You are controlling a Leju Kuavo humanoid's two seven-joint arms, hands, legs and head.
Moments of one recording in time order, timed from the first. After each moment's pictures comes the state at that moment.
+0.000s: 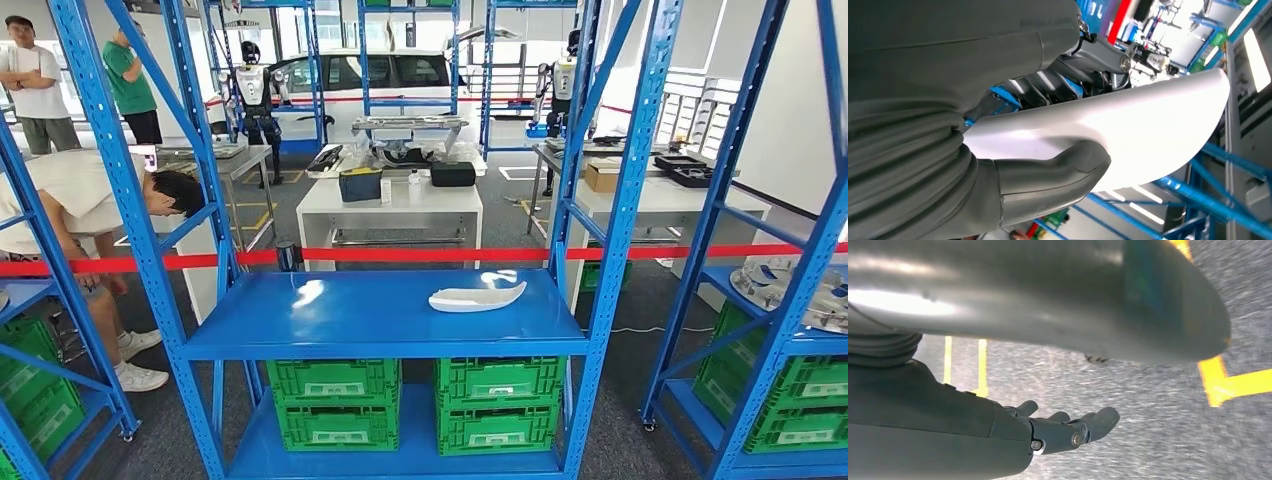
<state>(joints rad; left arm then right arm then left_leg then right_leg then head) 0.21 -0.06 -0.02 -1.70 0.73 -0.60 -0.37 -0.04 0.06 -0.11 -0.17 0.03 -0.06 0.11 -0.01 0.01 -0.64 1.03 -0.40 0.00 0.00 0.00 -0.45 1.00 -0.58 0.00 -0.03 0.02</state>
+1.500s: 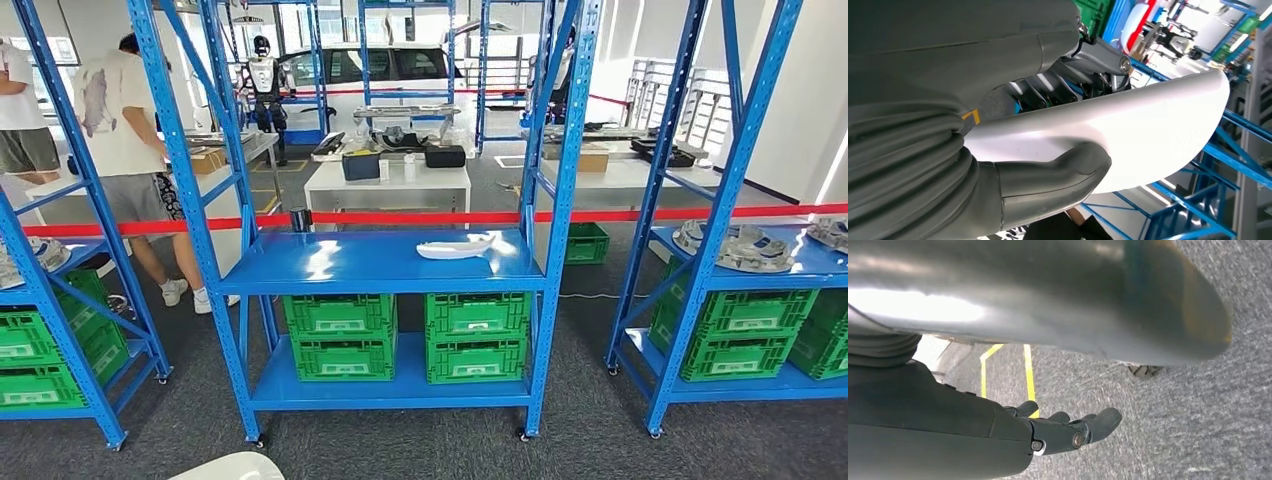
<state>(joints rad) 0.05 -0.06 -0.04 -1.52 0.83 -0.60 -0.28 -0.04 0.12 -0.20 -0.17 -0.03 -0.07 0.15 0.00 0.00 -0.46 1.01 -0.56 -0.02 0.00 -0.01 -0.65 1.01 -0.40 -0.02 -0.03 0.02</state>
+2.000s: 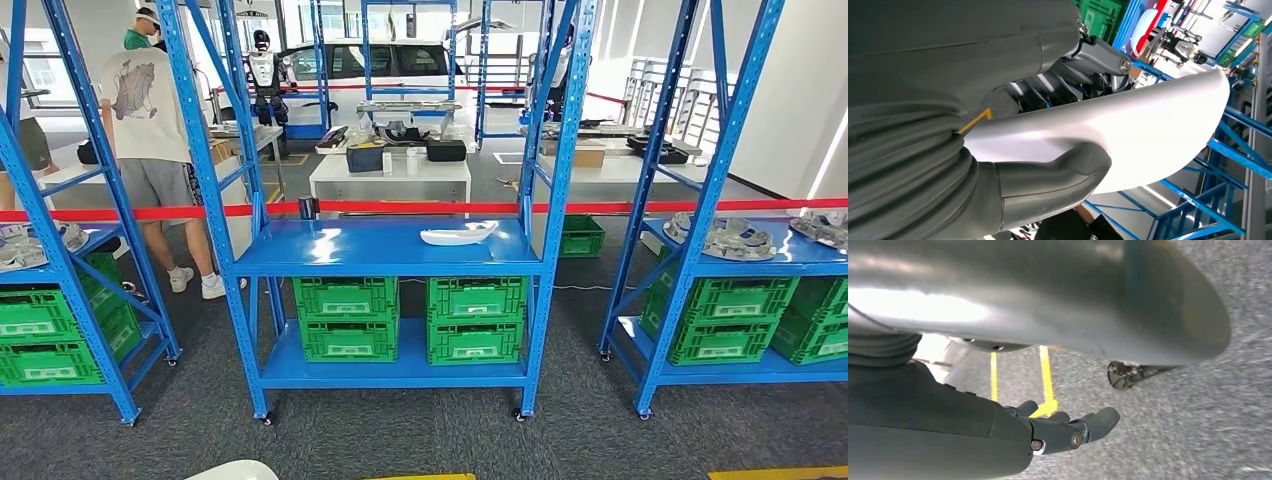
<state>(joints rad) 0.07 -0.07 -0.02 -1.53 0.79 -0.62 -0.29 -0.04 0.11 -0.19 -0.17 -0.02 -0.07 0.18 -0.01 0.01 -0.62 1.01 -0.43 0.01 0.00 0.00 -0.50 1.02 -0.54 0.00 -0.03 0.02</state>
